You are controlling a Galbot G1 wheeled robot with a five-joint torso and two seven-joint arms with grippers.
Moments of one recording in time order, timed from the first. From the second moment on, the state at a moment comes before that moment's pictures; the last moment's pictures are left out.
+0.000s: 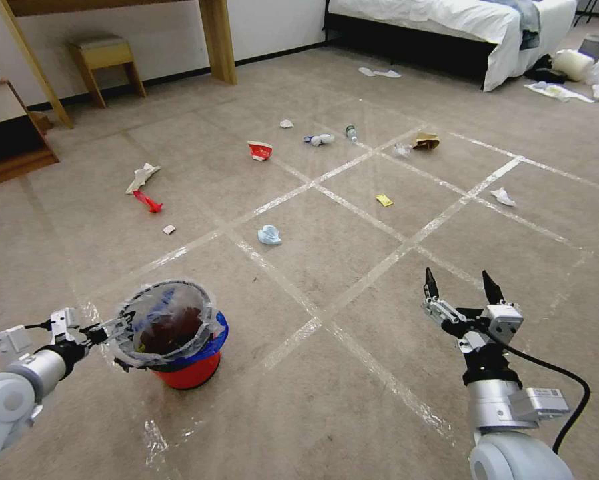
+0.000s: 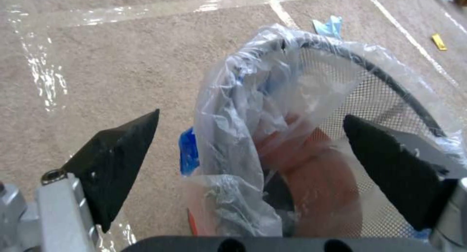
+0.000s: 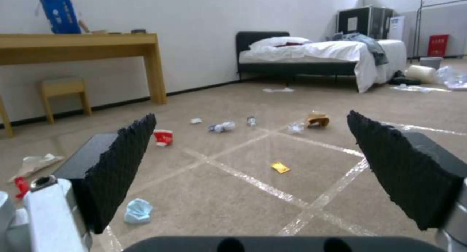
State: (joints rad) left arm 1.46 -0.85 -0.86 -1.78 -1.10 0.53 0.01; right arm -1.62 1.49 0.62 2.28 0.19 0.06 0.00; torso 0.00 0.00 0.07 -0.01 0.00
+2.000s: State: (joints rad) left arm 1.29 -0.85 -0.66 -1.56 -1.08 0.51 0.07; right arm -1.56 1.47 0.62 2.20 0.21 0.08 0.01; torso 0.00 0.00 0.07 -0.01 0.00
